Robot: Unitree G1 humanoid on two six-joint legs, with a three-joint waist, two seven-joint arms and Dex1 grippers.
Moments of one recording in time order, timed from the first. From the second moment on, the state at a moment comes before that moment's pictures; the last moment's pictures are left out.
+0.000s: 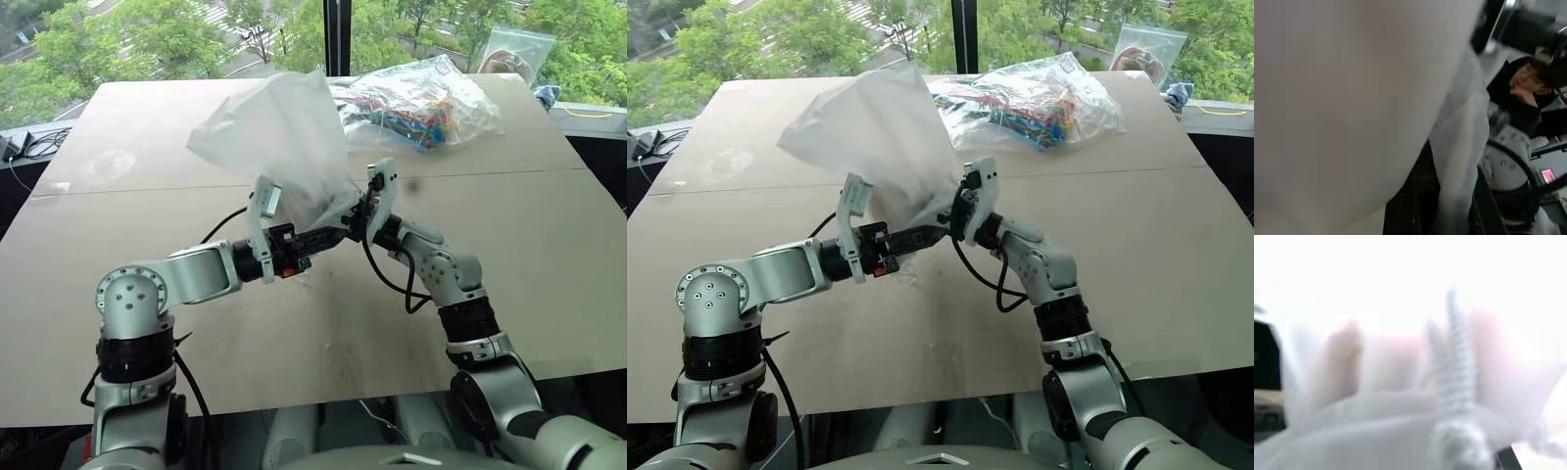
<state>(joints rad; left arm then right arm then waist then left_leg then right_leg) -0.43 0.53 0.21 -0.28 -1.64 1.26 0.04 -0.64 0.05 0.07 0.16 0.55 0.59 0.62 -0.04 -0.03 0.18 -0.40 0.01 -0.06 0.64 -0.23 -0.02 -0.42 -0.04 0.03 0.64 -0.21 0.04</state>
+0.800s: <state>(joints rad) -0.43 0.75 0.14 -0.22 -1.09 1.08 -0.46 -0.50 -0.36 0.20 -0.23 0.36 0.69 0.68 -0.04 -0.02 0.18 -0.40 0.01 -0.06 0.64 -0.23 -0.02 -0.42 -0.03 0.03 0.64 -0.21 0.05</state>
